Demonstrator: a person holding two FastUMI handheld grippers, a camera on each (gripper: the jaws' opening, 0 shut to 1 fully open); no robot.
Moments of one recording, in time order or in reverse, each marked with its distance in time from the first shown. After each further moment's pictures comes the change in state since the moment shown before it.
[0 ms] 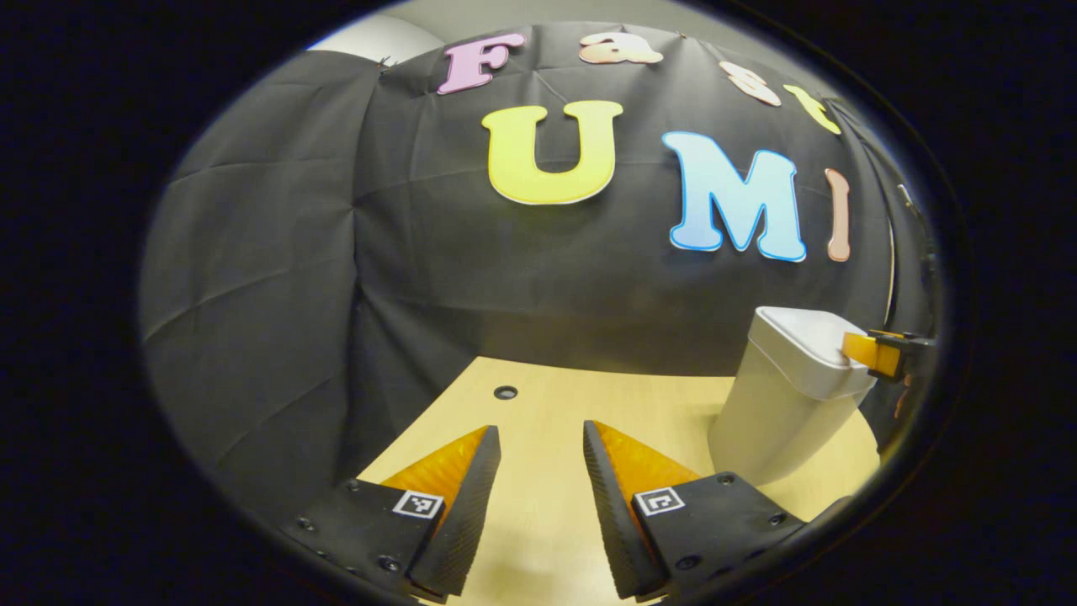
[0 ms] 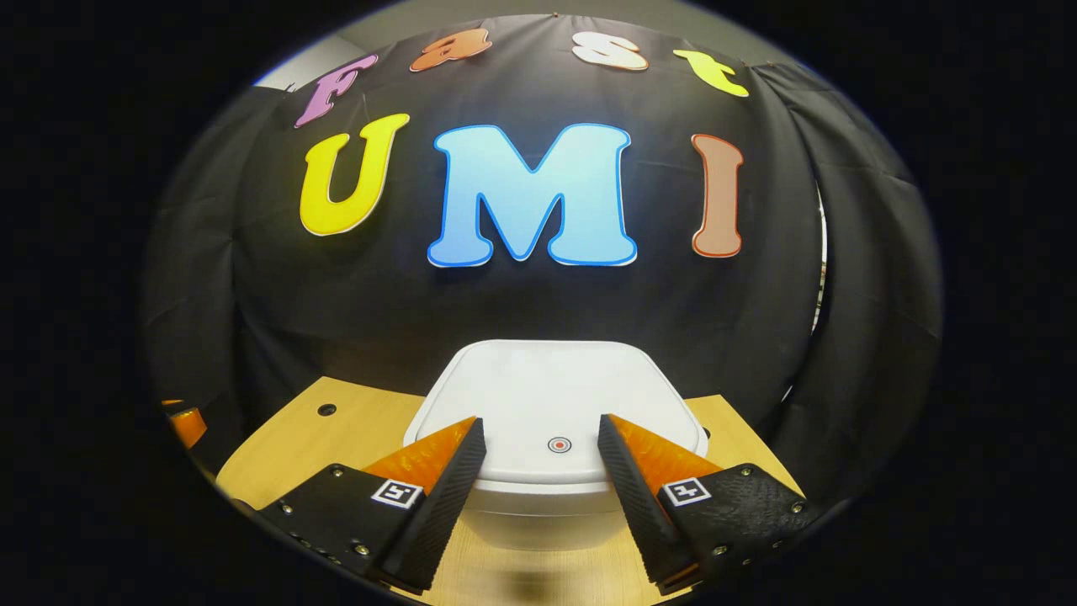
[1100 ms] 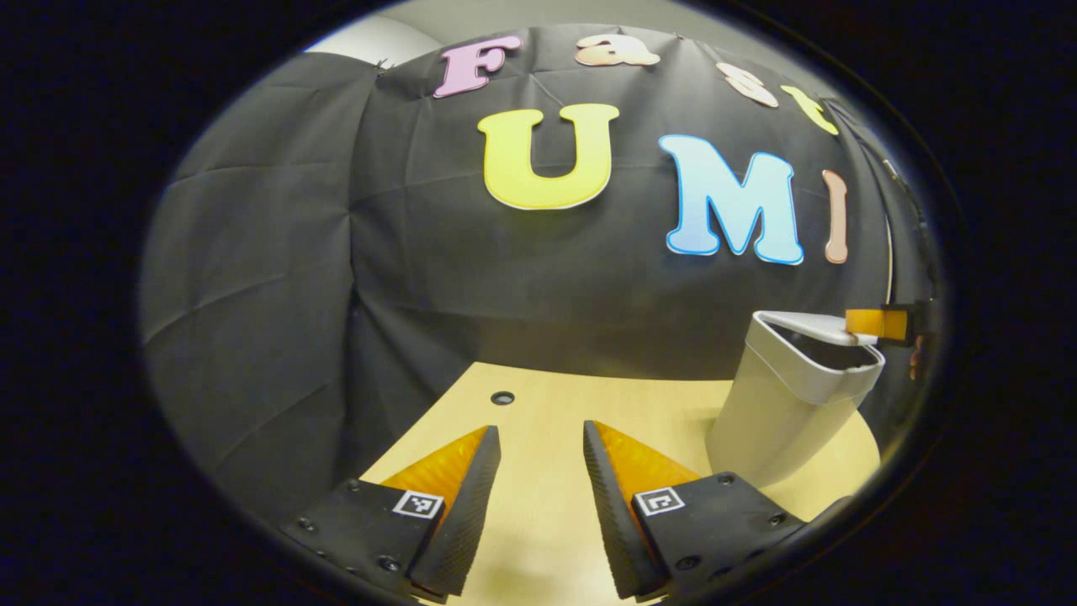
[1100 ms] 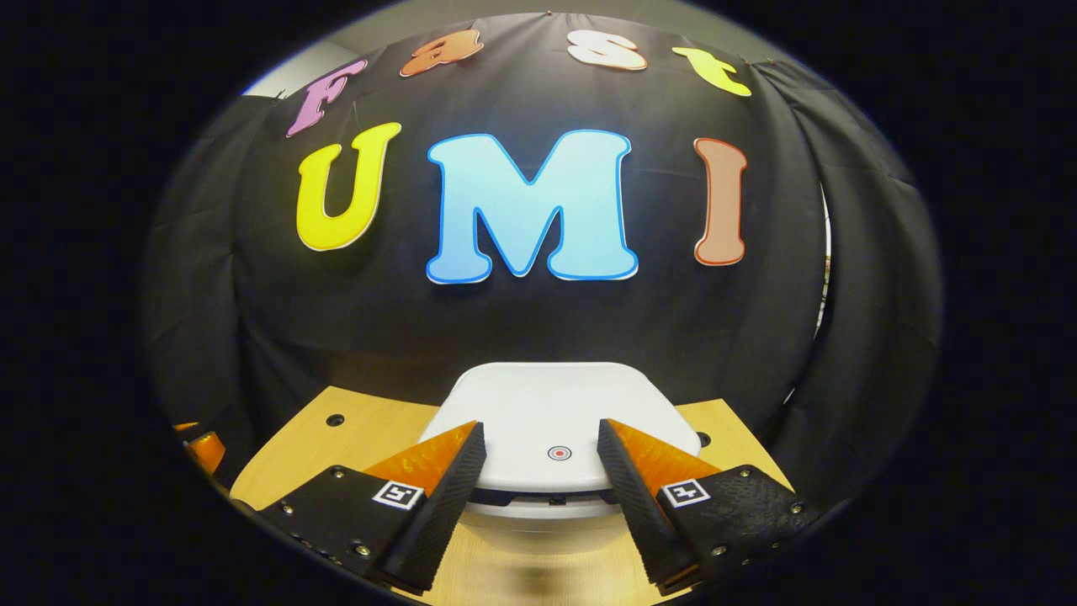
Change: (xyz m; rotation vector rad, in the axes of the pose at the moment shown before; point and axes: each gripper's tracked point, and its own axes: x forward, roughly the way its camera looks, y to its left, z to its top) left arm 0.003 -0.002 0.006 0.000 -0.015 -0.004; right arm 0.001 -0.003 0.024 0.014 0.027 0.014
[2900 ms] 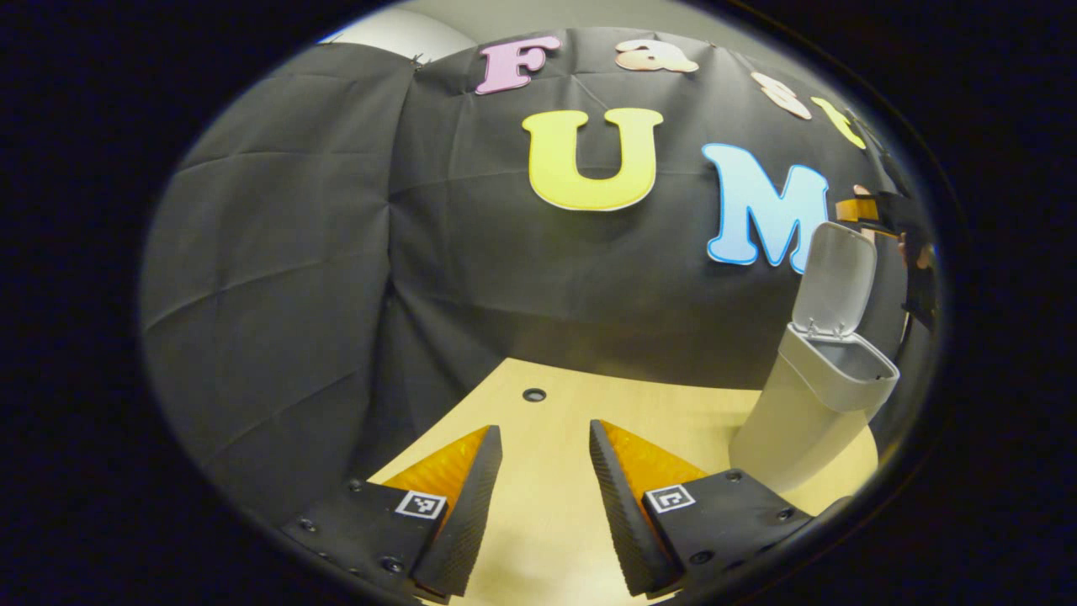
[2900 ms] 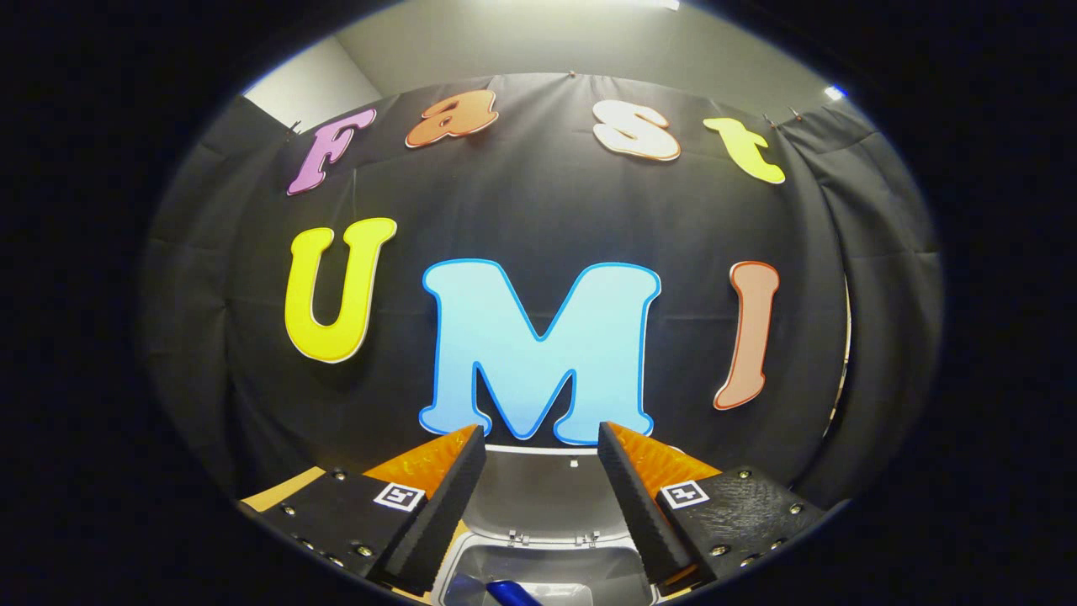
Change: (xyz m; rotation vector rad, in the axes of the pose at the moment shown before) left arm -0.011 0.049 -0.005 -0.062 -0.004 0.114; right arm 0.051 0.003 0.199 -0.055 -0.358 -0.014
